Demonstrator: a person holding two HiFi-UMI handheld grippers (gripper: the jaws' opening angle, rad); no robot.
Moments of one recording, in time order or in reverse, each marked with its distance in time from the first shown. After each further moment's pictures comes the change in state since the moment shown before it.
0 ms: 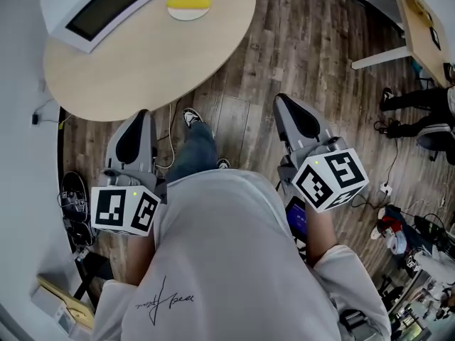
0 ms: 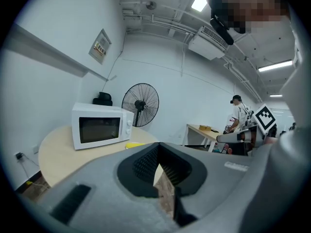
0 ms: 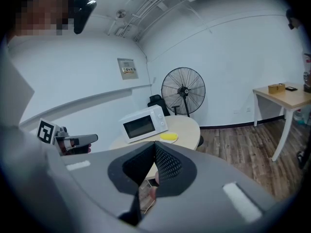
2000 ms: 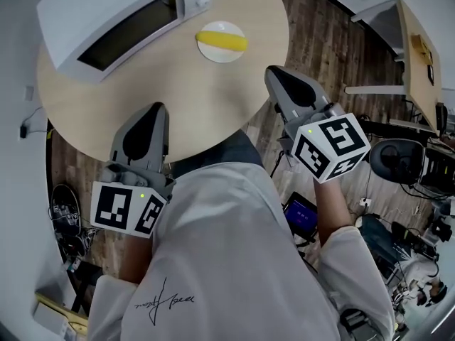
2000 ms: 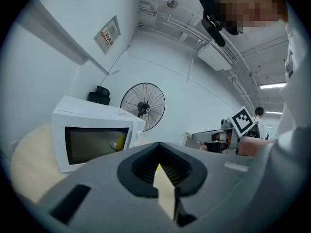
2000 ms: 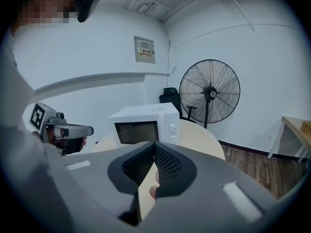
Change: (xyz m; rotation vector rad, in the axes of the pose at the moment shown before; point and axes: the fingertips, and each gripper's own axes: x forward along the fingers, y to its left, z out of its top) left arm 0.132 0.160 0.081 -0.099 -0.031 -0.109; right arm 0.272 0.030 0.111 -0.273 0.121 0.085
